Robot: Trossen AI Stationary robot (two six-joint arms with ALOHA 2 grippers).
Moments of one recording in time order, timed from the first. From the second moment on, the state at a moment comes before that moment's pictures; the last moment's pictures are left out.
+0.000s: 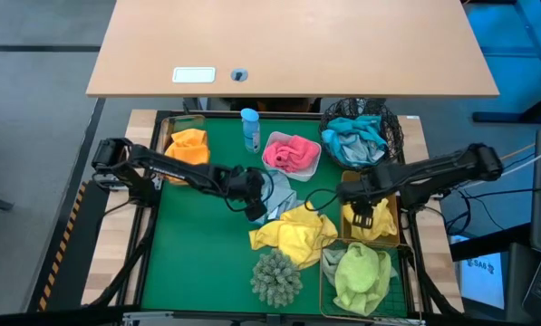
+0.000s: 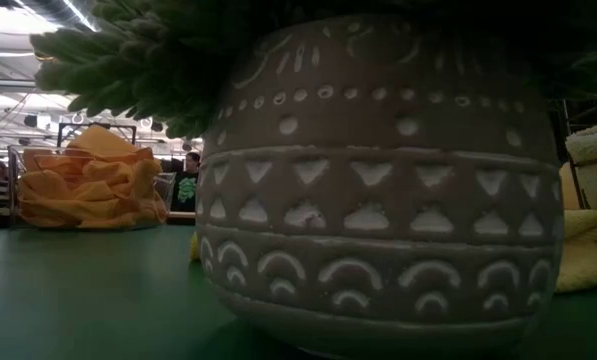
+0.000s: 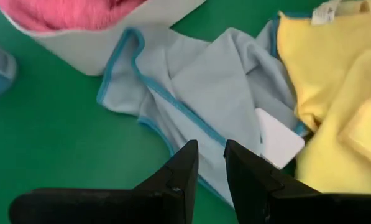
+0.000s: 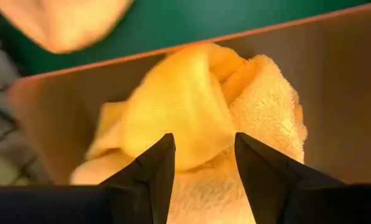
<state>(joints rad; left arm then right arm) -0.07 1.63 1.06 -0.42 -0.28 -0.58 0.18 1.27 0.95 -1.26 -0.02 0.42</state>
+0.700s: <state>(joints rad) -0.07 1.63 0.77 0.03 -0.38 -0.71 0.18 1.23 1.11 -0.95 -0.02 0.38</state>
